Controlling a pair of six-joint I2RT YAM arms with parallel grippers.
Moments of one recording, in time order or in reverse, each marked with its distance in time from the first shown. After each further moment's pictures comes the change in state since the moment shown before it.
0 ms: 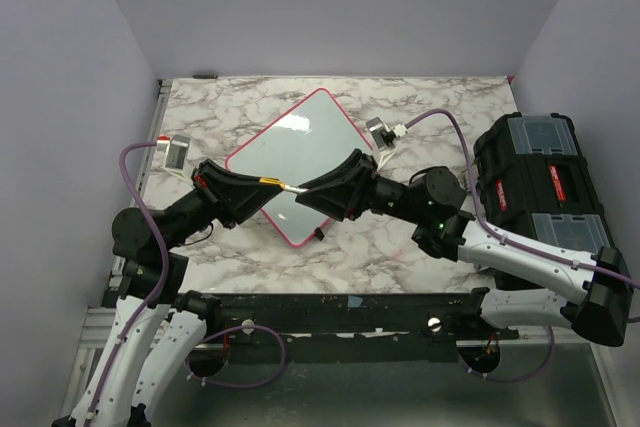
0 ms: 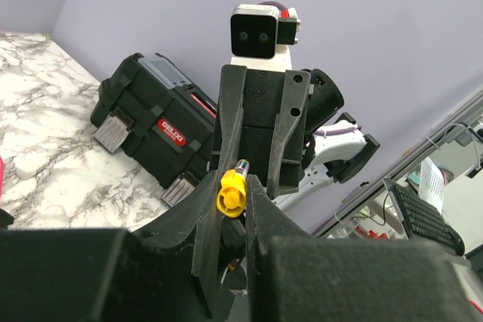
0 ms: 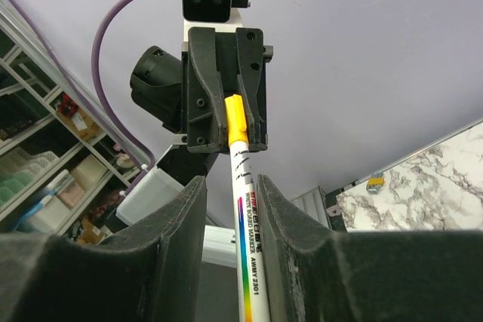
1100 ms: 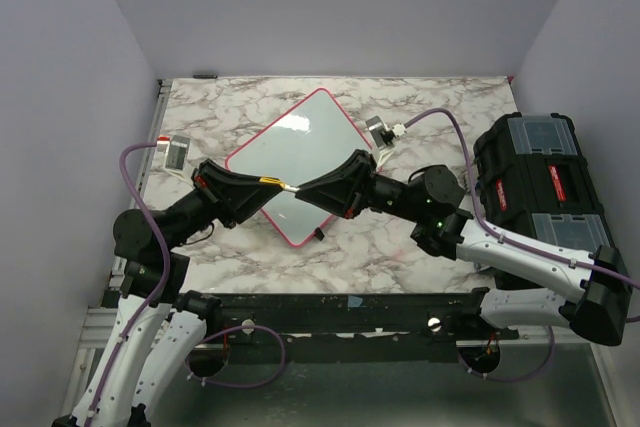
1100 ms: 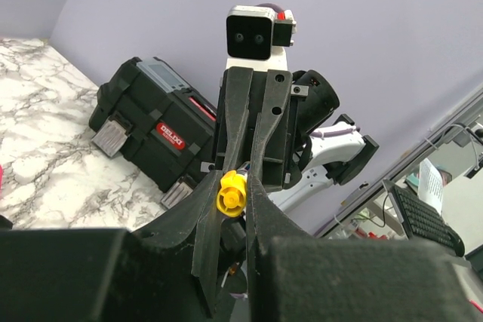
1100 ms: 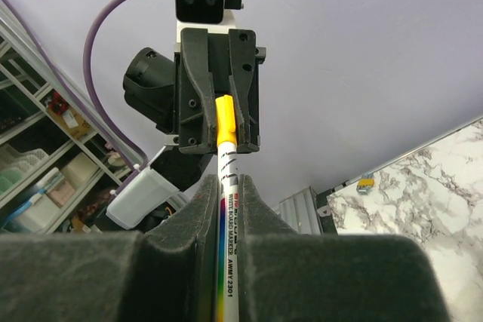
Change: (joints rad) left arm 0.000 0.004 -0.021 0.049 -0.005 -0.013; right arm -0.012 0.013 0.007 0.004 -0.008 -0.015
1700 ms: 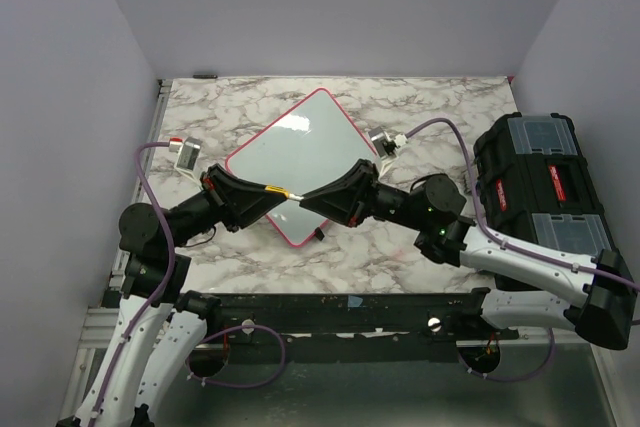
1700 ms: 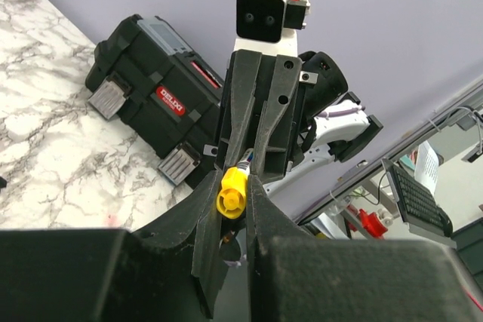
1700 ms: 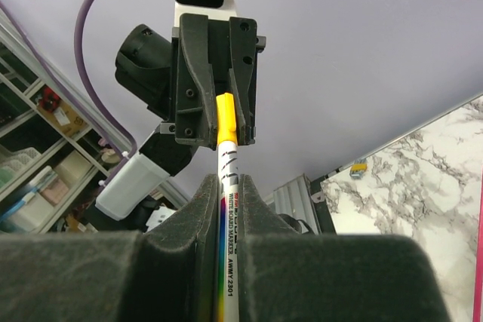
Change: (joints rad) left arm 0.020 -0.001 0.001 -0.093 0.068 0.013; right arm 0.002 -0.045 -0.081 0.005 0.020 -0.012
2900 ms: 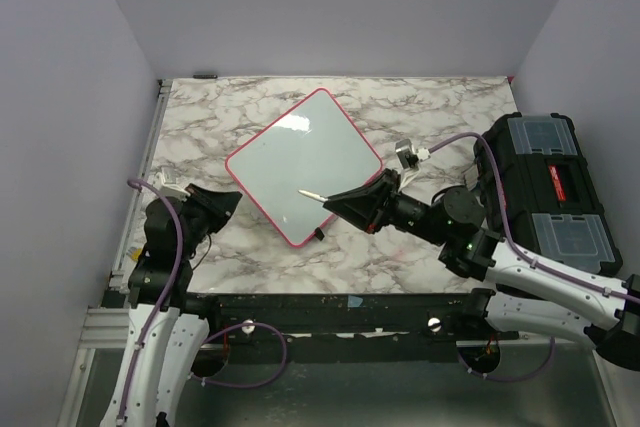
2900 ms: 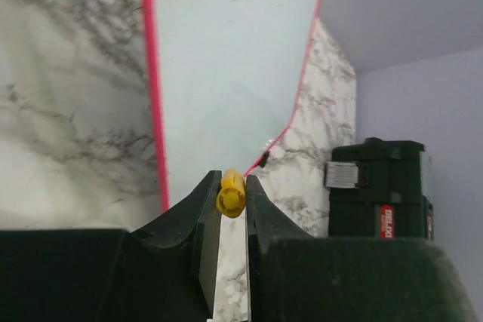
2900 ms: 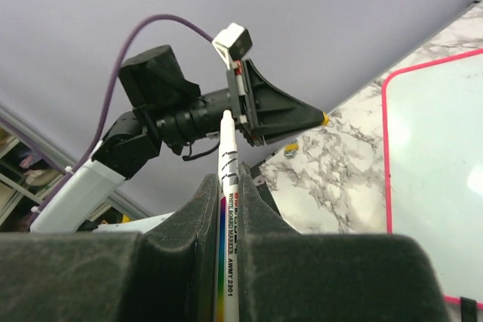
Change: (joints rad) left arm 0.166 -0.088 -0.091 -0.610 -0.603 0.095; right arm 0.003 -0.196 -0.103 -0.211 0.177 -0.115
